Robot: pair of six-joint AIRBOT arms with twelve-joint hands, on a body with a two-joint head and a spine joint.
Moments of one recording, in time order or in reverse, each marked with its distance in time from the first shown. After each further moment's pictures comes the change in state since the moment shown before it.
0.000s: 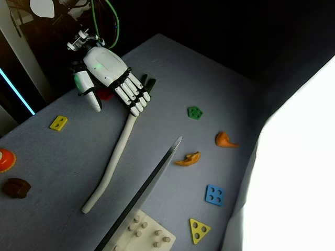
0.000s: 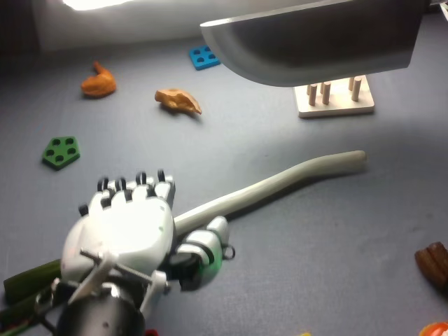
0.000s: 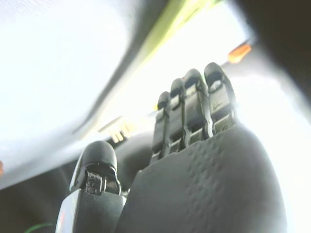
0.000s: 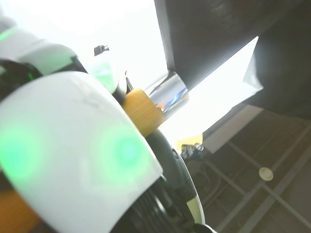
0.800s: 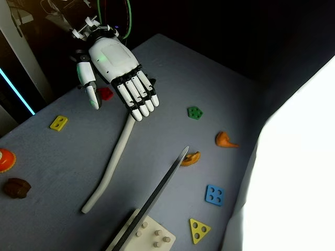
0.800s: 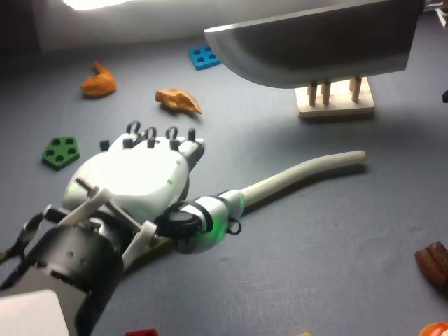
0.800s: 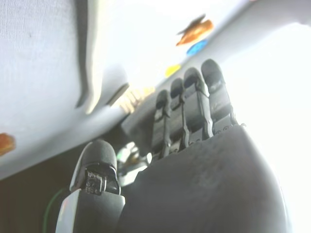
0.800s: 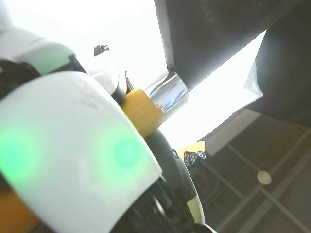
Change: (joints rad) left arm -0.127 0.198 0.009 0.068 -0.436 0.208; right arm -0.022 -0.073 0.103 0.010 -0.002 0.002
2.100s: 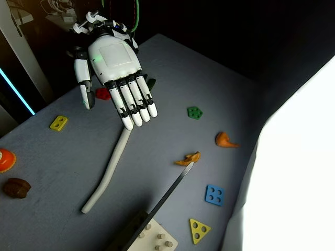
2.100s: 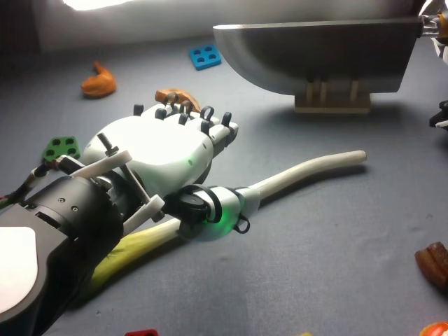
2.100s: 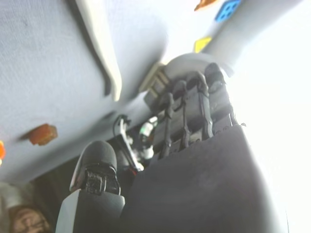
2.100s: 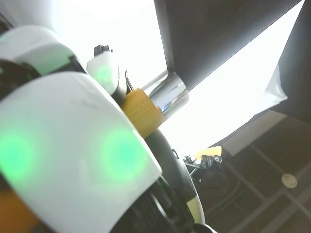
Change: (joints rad) left arm -0.106 0.058 0.040 -0.077 -0.274 0.235; right arm -0.102 -0.109 0.091 0.159 0.074 0.017
